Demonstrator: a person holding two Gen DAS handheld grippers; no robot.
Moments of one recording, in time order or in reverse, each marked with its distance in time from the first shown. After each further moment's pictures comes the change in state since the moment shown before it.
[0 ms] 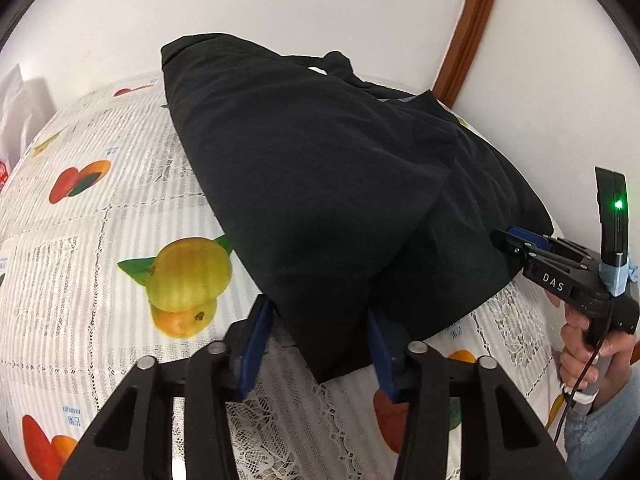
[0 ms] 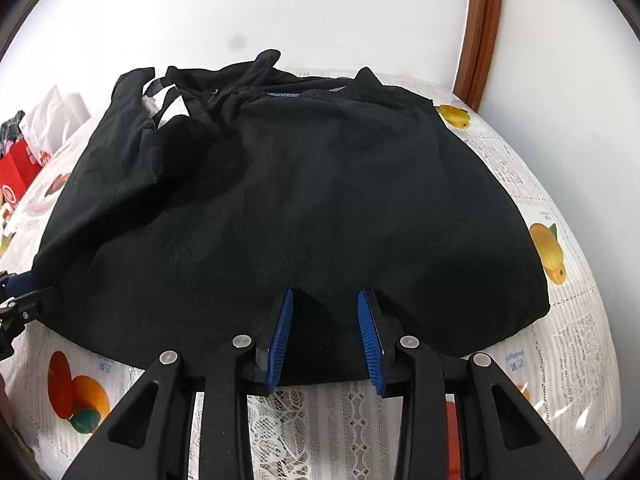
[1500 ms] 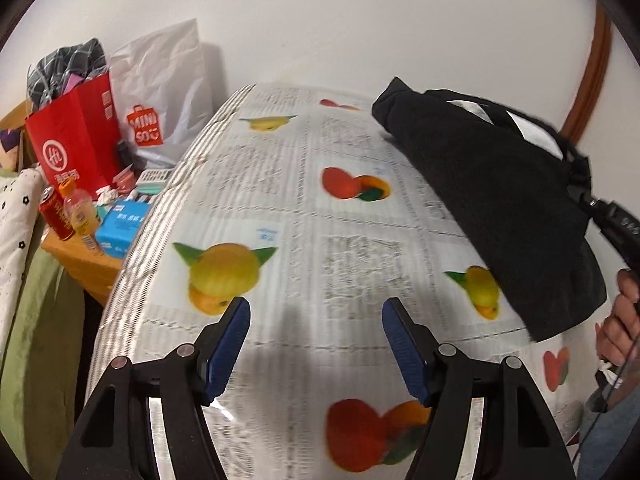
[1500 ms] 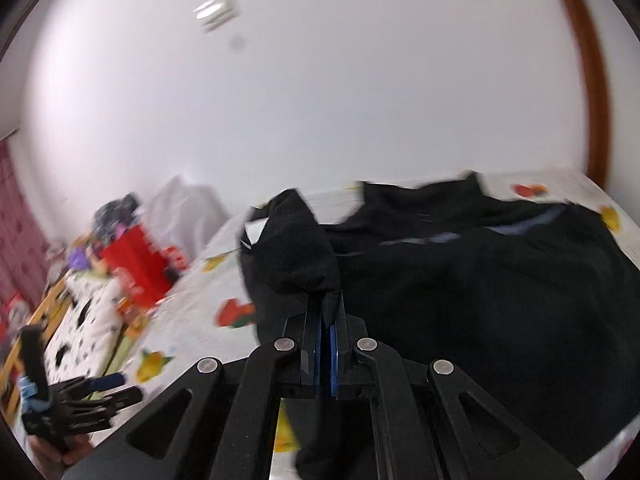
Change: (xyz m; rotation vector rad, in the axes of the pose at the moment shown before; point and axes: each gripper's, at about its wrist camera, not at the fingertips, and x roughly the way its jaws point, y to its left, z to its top) left arm -0.113 0.191 -0.018 -0.224 -0.095 0.237; right arm -0.057 0.161 0.091 0.086 -0.281 0.407
